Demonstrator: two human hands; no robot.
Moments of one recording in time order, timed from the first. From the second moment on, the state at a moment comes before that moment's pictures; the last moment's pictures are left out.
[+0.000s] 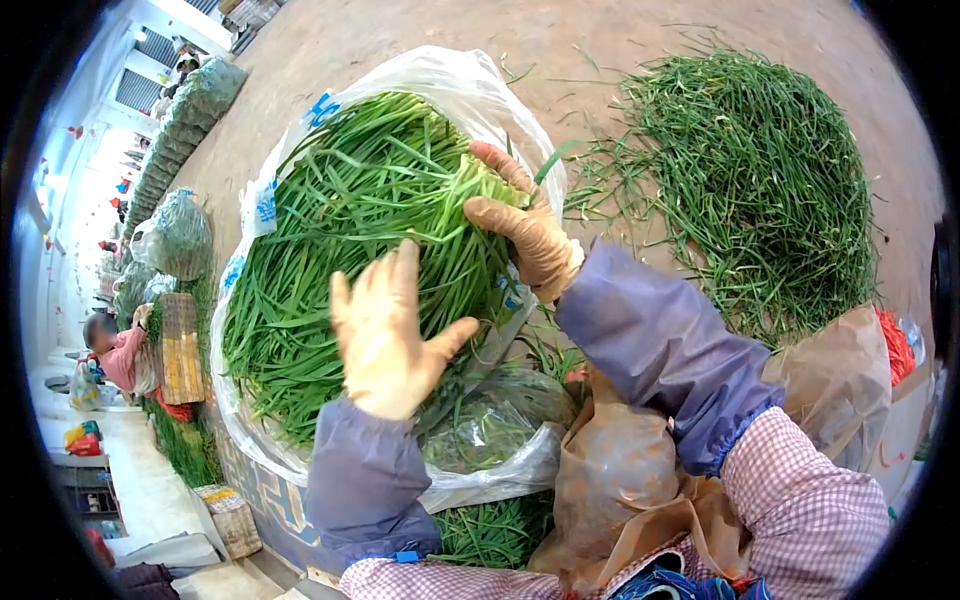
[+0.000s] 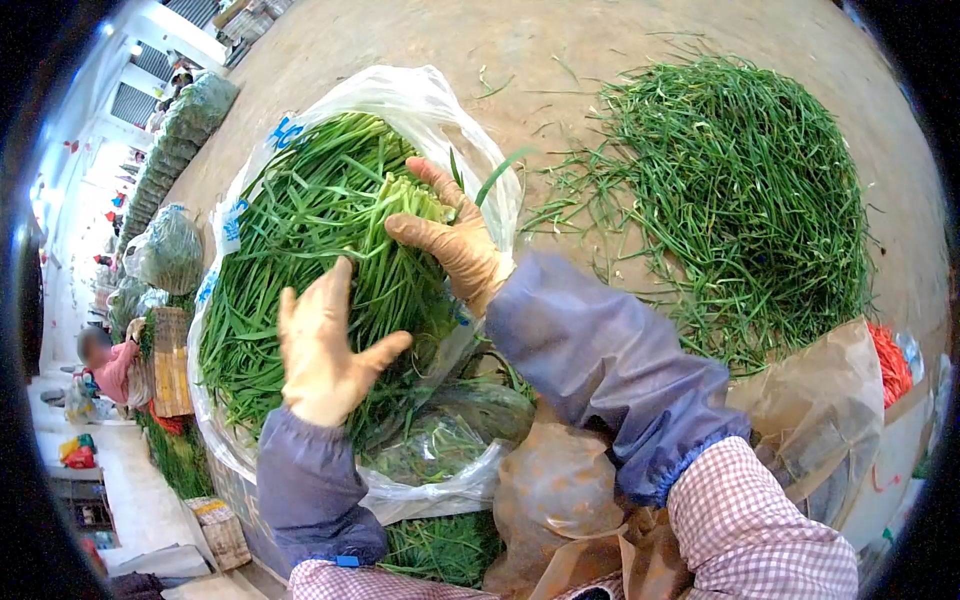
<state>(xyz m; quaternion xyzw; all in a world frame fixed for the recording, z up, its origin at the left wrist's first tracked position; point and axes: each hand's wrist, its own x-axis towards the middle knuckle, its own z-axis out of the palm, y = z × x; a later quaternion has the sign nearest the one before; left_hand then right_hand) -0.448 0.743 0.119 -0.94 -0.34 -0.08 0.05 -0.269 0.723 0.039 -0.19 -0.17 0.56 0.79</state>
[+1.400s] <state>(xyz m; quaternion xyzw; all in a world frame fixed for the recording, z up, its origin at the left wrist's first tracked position) -0.472 0.770 0.114 -0.80 -0.34 -0.29 -0.40 -0.343 0.654 0.051 -0.13 -0.79 0.19 0.57</state>
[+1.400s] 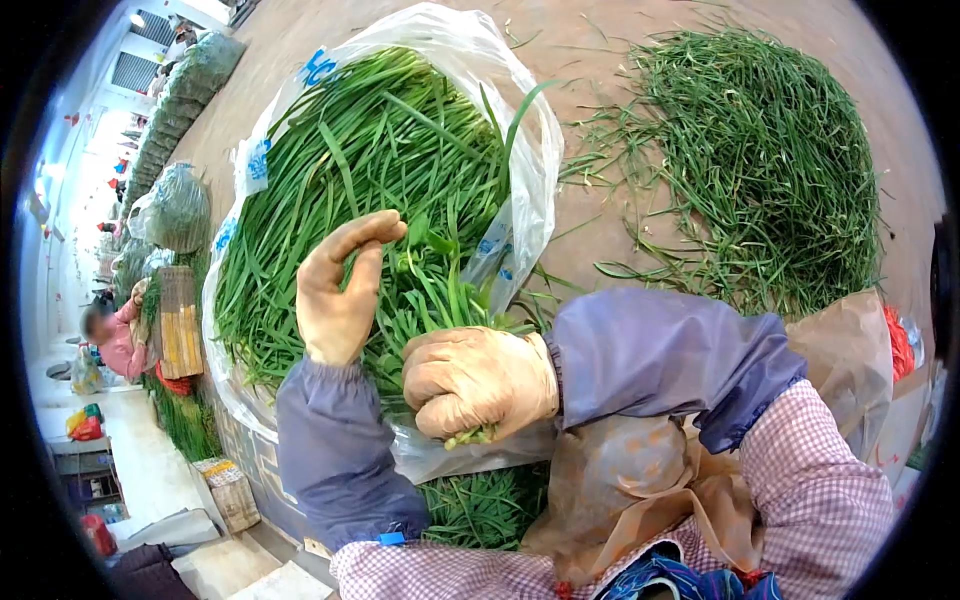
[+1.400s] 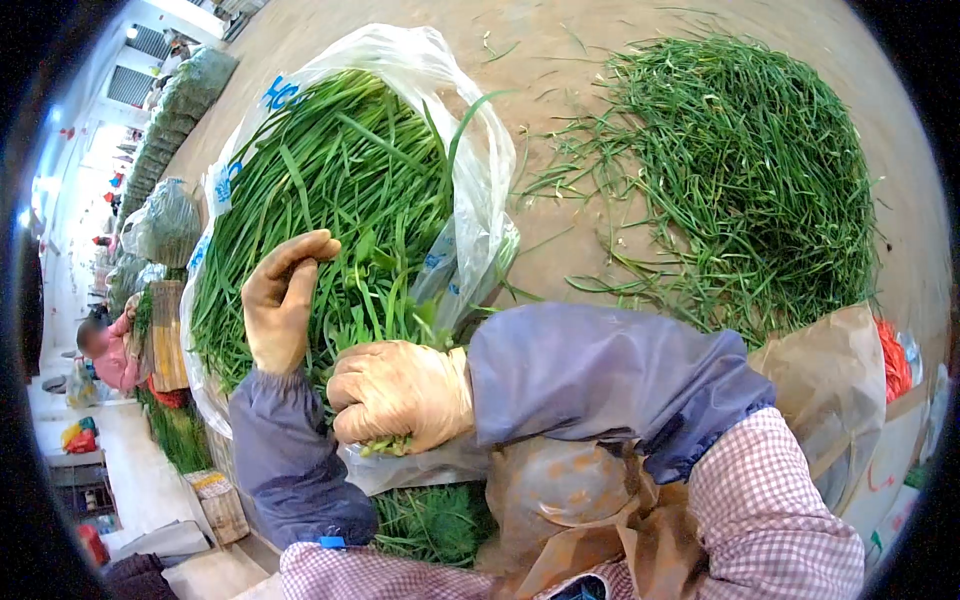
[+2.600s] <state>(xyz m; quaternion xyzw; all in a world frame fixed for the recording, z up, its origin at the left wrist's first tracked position) -0.345 0.780 0.215 -0.87 -0.13 -0.01 -0.48 -0.337 0.646 0.035 -0.16 -0.75 0.22 0.61</state>
